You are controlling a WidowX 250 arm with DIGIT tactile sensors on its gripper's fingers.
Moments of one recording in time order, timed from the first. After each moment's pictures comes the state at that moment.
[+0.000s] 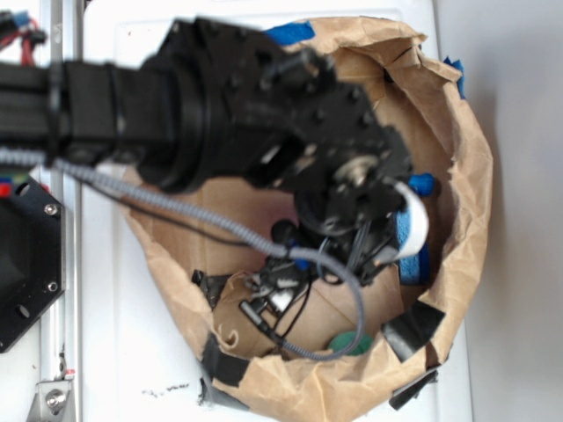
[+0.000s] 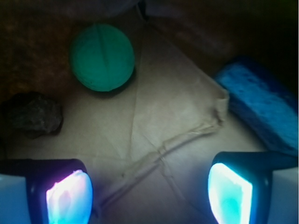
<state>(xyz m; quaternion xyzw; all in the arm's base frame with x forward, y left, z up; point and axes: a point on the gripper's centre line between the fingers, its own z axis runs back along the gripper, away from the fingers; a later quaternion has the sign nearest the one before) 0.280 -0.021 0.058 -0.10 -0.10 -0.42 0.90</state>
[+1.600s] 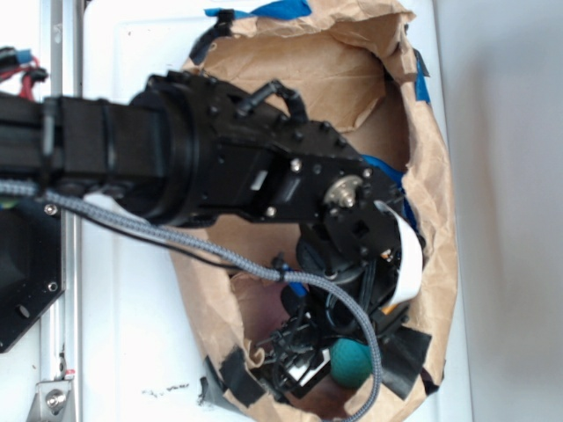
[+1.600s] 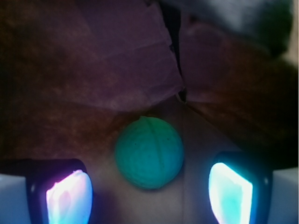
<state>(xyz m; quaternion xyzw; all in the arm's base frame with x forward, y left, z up) 0.291 -0.065 0.070 -0.19 -0.20 -0.39 0.88</state>
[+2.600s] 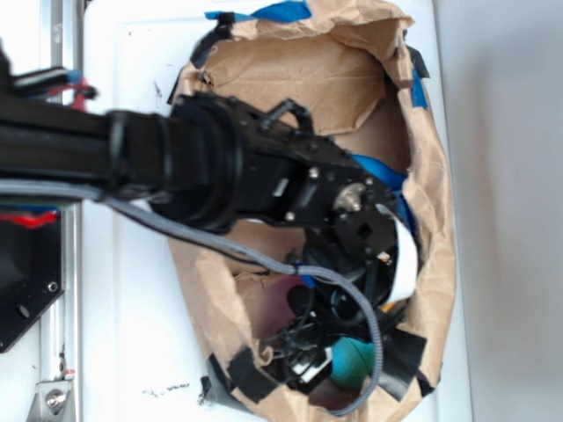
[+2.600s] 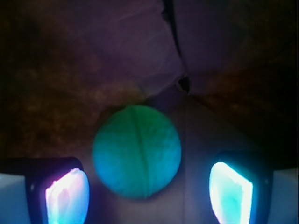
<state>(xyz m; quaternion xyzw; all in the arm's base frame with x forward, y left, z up) 0.299 -0.067 0.040 -0.20 -0.19 -0.40 0.87</state>
